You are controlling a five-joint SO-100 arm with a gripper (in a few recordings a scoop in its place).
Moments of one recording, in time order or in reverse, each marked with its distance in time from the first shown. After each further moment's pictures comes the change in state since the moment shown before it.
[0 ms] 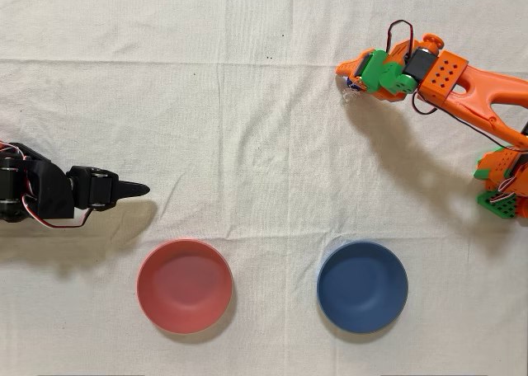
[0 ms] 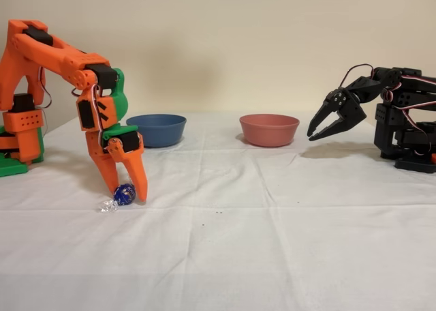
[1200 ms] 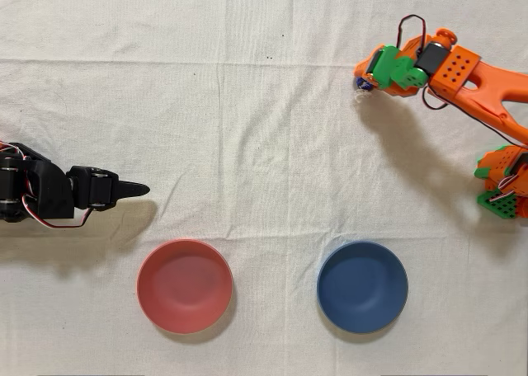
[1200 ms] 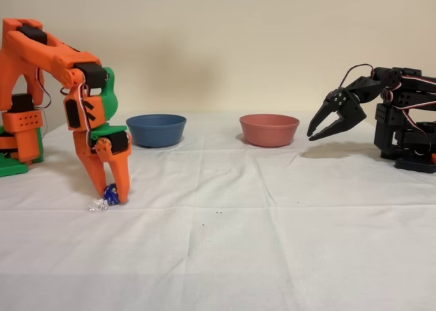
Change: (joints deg) arm 2.4 6.5 6.1 1.2 -6.1
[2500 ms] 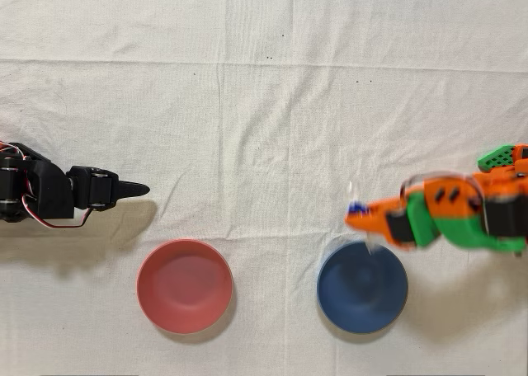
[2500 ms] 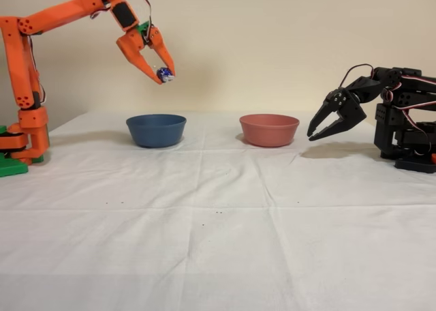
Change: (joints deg) arm -49.6 21.0 -21.0 20.0 -3.9
